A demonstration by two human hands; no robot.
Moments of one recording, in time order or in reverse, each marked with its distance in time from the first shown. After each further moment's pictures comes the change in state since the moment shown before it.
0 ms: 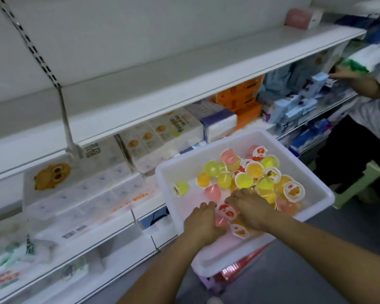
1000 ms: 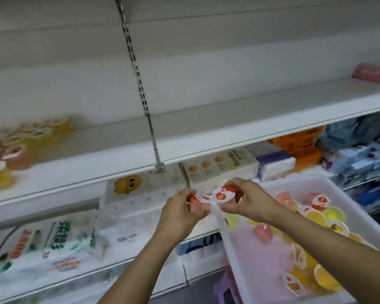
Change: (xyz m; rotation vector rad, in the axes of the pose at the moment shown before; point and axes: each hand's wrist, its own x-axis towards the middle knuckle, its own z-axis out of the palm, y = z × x) left_hand -0.091 -0.085 -0.129 -0.477 0.624 -0.171; right_hand 0.049 -0.085 -0.125 0.804 0.284 -0.167
